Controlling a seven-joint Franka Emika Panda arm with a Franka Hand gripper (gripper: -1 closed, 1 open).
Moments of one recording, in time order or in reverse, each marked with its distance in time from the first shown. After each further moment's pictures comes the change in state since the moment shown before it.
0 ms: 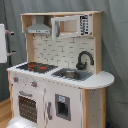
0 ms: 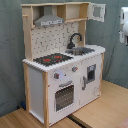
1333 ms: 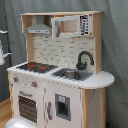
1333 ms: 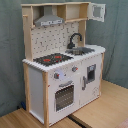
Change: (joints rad) arm 0.160 0.011 0.011 -0.019 -0.300 -0.235 0.053
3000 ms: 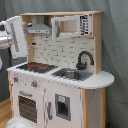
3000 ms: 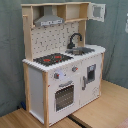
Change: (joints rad) arm -0.052 0.074 -0.216 -0.154 -0.152 0.347 0.131
